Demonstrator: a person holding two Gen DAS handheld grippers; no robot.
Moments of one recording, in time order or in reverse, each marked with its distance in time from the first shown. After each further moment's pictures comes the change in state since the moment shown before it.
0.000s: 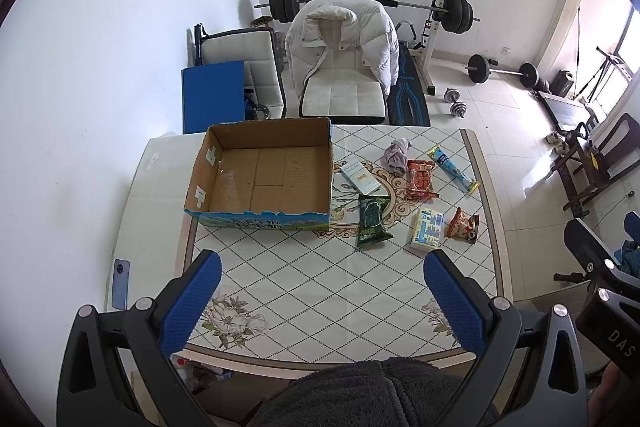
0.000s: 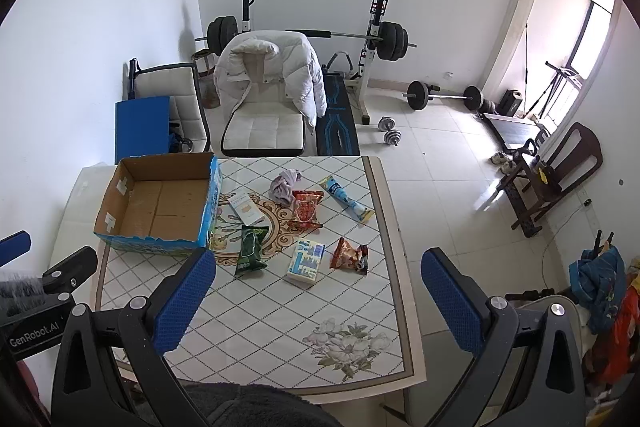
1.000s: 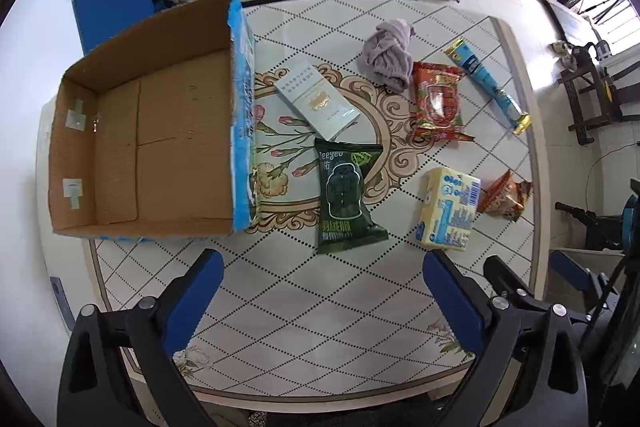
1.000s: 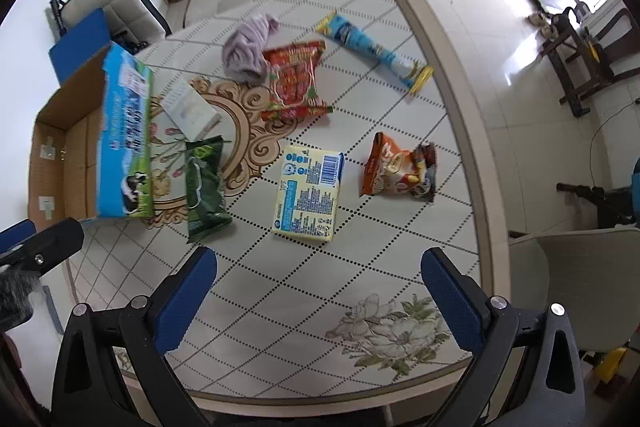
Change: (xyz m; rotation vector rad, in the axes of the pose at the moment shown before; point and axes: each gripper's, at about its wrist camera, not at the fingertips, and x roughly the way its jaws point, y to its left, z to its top) left arm 0.338 -0.085 0.042 0.100 0.491 -0.075; right arm 0.384 -0.023 -0.059 0.193 0.599 0.110
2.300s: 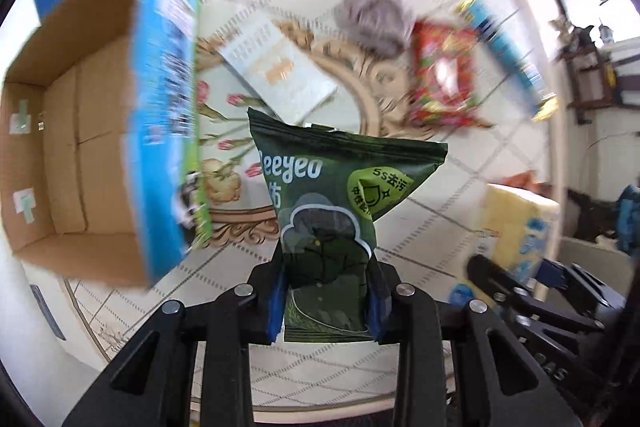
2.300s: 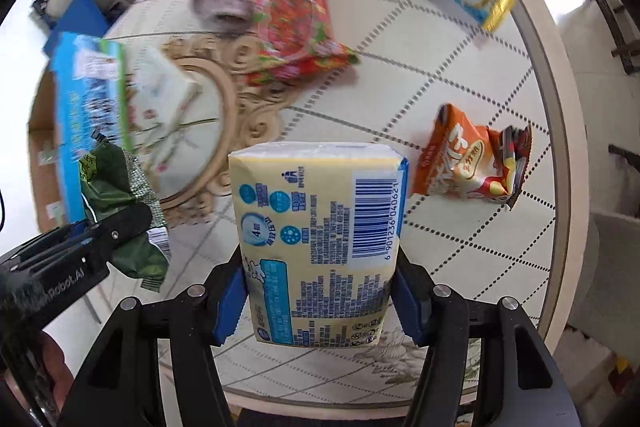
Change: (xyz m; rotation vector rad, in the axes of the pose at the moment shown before) left arm 0.010 0.006 -0.008 0.003 0.089 -0.063; right arm 0.039 -0.036 0.024 -0.018 0.165 0.207
